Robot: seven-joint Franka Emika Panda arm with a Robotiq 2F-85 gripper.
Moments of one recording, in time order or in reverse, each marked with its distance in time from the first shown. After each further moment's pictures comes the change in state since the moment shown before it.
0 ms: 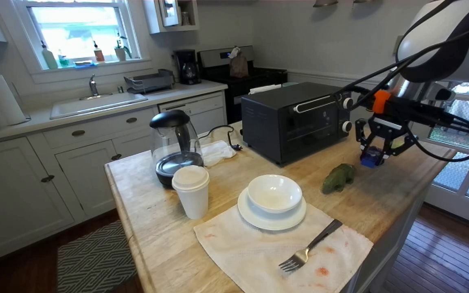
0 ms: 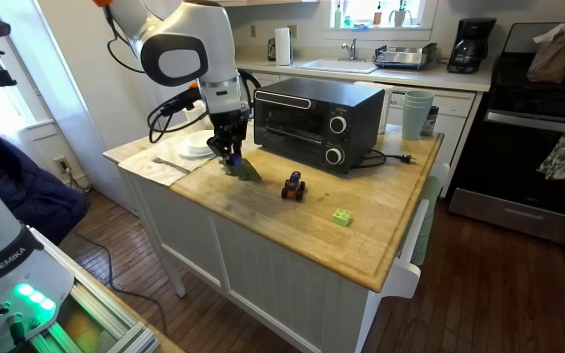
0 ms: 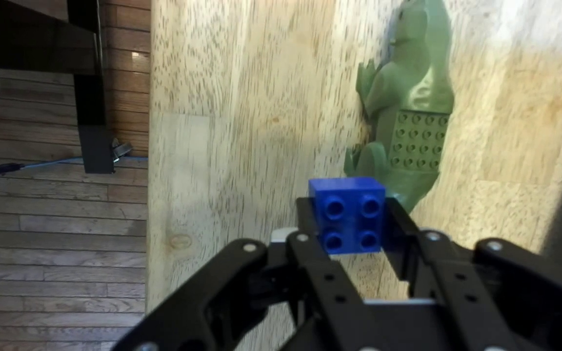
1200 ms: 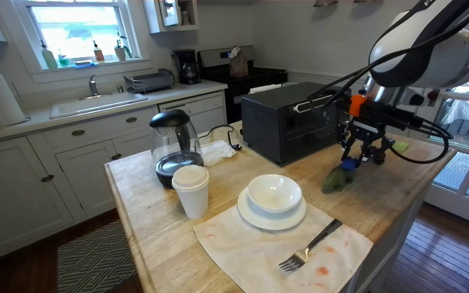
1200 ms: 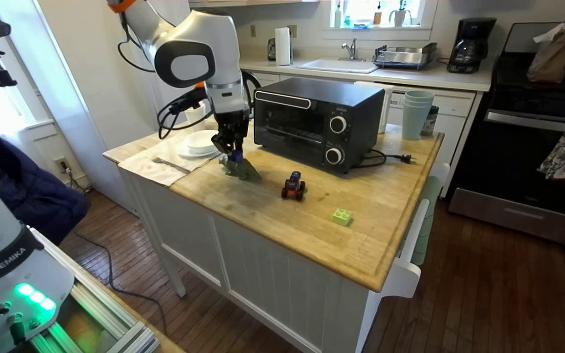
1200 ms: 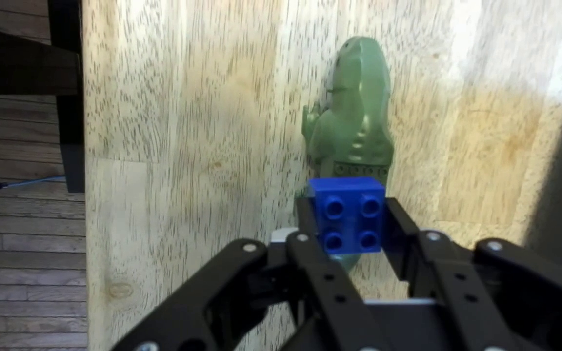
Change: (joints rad) arm 0.022 0.101 0.043 0.098 0.065 0.001 0.010
